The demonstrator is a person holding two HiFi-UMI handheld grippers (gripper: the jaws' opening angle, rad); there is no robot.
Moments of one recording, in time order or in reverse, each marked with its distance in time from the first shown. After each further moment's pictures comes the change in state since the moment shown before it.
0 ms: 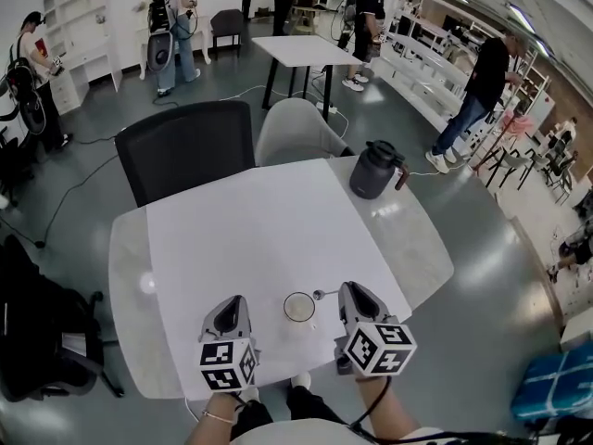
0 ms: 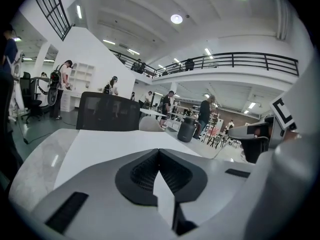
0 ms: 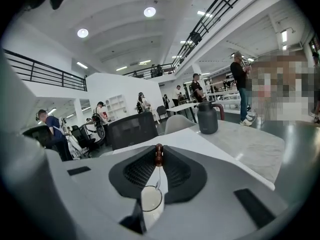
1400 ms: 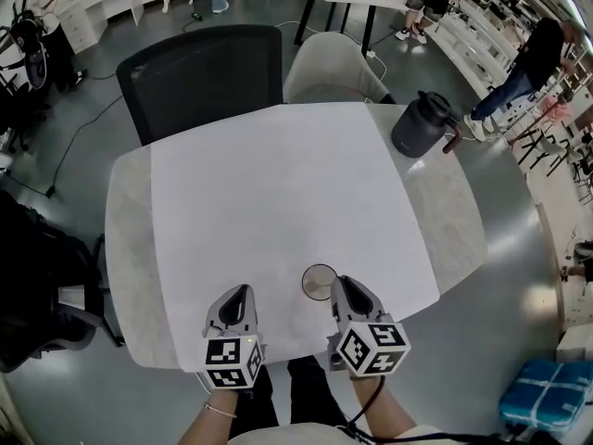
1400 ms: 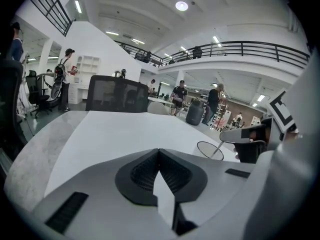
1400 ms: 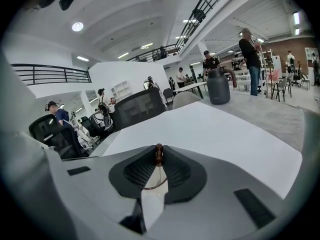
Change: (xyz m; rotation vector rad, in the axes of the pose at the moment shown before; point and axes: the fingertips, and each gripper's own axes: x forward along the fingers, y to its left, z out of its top) left arm -0.007 0.022 -0.077 -0.019 0.120 0.080; right arm 0.032 0.020 -0.102 0.019 0.201 0.092
